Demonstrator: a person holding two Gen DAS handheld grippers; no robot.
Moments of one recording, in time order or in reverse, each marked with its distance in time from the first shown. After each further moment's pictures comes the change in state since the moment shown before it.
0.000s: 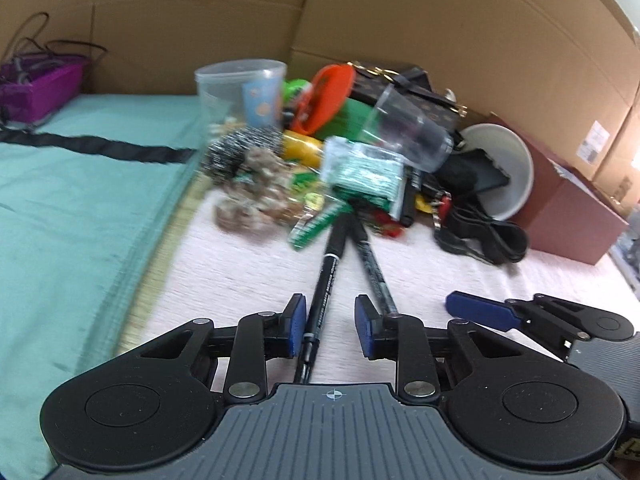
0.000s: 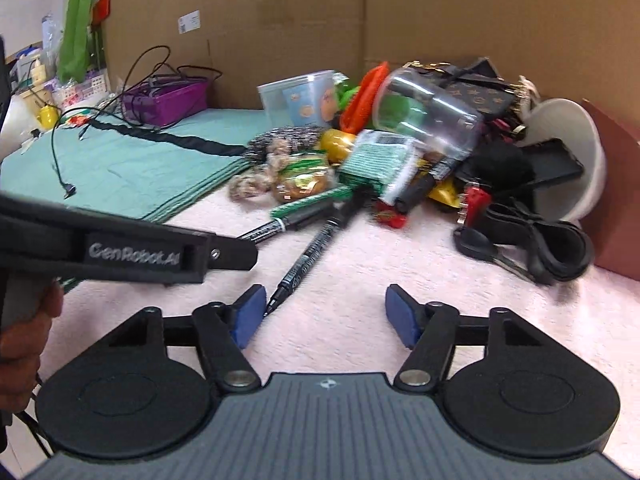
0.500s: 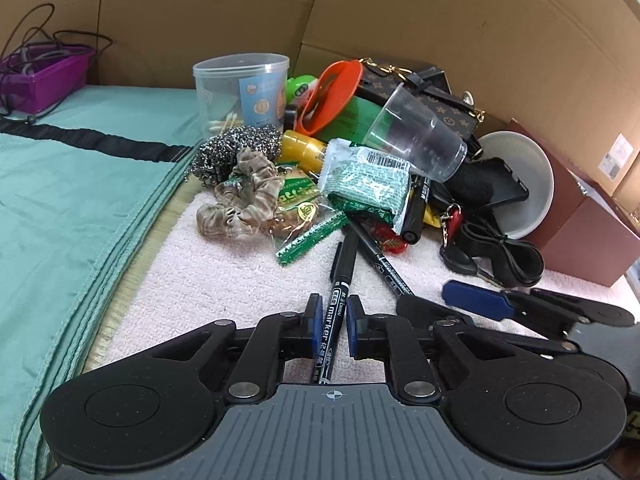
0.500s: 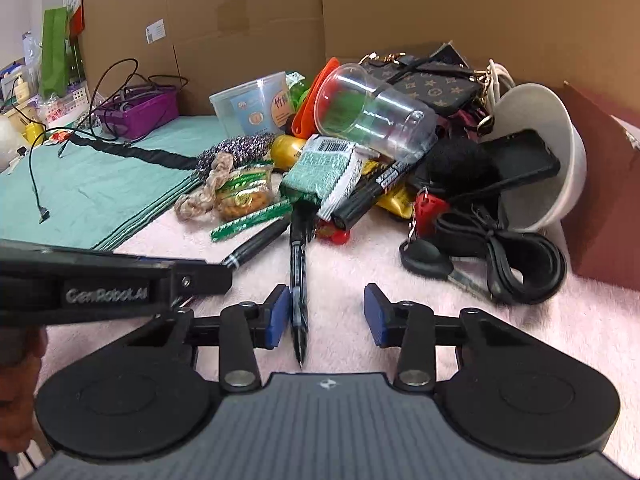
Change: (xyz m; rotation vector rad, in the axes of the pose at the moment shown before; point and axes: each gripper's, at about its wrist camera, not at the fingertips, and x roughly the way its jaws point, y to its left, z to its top) left arm 0.021 -0.009 0.013 -0.051 0.012 0.059; right arm 0.021 -0.035 0.021 0.035 0.020 0.005
